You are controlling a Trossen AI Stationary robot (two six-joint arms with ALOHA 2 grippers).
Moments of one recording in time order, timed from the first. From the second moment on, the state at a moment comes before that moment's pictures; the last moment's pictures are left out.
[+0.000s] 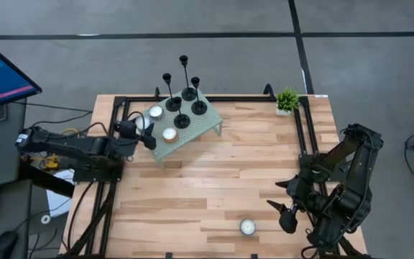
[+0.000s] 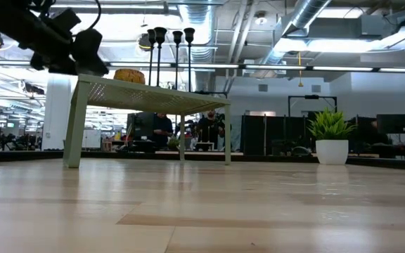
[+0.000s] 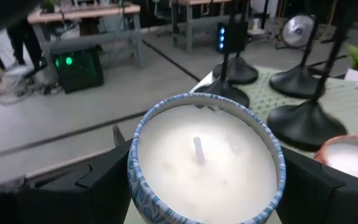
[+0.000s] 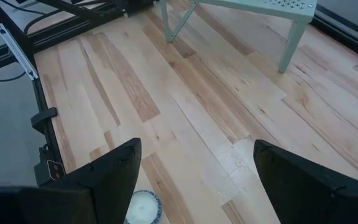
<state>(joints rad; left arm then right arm) -0.15 0.44 0.38 -0.29 -1.19 -0.46 1.02 1.55 1.65 -1.51 0.89 1.52</state>
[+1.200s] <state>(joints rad) 0.15 0.44 0.38 -0.46 -0.86 -0.58 1.02 1.55 1.65 -1.51 0.89 1.52</state>
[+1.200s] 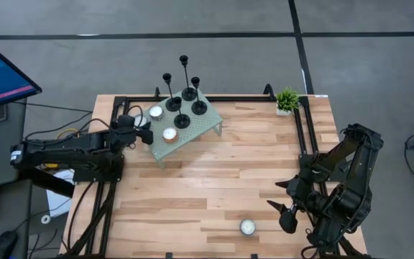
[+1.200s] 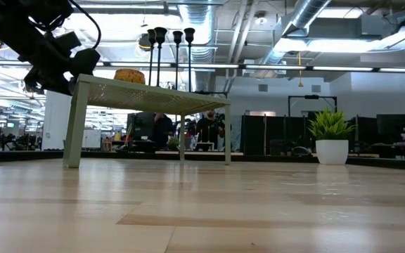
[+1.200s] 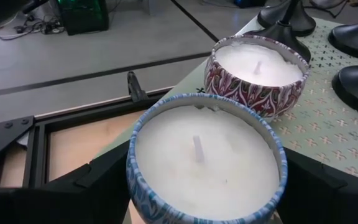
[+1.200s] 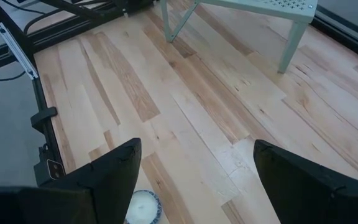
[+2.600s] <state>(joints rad) 0.16 0.52 0.45 -0.36 -0.75 -0.35 1.02 1.55 1.65 -1.46 0.89 1.51</state>
